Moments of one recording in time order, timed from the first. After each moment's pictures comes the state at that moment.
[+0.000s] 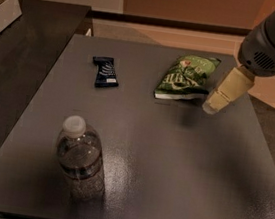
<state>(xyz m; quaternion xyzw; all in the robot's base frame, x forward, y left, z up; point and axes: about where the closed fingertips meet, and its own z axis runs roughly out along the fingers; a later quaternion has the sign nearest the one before) 0.520 -0.192 0.946 -0.49 0.84 -0.02 0.22</state>
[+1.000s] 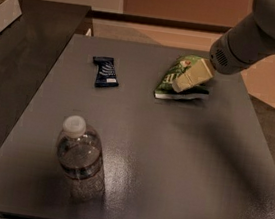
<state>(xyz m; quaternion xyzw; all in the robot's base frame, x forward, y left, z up) 0.600 -0.171 0.904 -0.31 0.91 0.01 0.28</state>
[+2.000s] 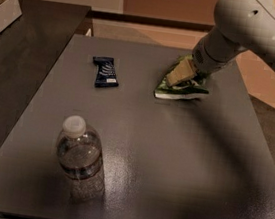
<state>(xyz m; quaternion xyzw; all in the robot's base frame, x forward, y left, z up) 0.657 -0.164 0.857 -0.24 0.94 -0.01 0.25</state>
